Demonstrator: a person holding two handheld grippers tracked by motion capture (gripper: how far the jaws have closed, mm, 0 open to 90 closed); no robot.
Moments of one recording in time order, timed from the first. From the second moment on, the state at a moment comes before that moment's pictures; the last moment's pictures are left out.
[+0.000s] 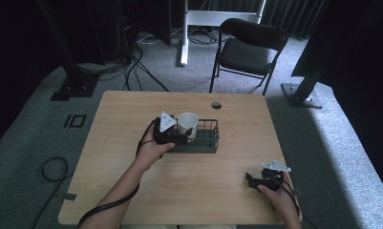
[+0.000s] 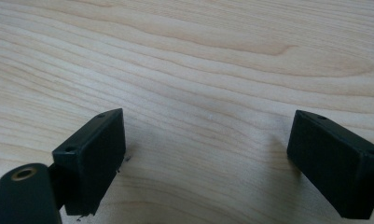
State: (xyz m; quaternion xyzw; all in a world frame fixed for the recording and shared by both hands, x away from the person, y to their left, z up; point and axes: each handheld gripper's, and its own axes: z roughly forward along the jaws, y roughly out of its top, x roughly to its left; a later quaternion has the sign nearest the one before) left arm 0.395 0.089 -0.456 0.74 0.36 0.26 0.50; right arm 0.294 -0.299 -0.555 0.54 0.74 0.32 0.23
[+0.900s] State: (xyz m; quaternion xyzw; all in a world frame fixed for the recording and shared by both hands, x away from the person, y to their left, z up) left arm 0.362 0.148 -0.463 0.73 0.39 0.27 0.49; right arm 0.294 -0.299 -0.555 0.54 0.74 0.32 0.23
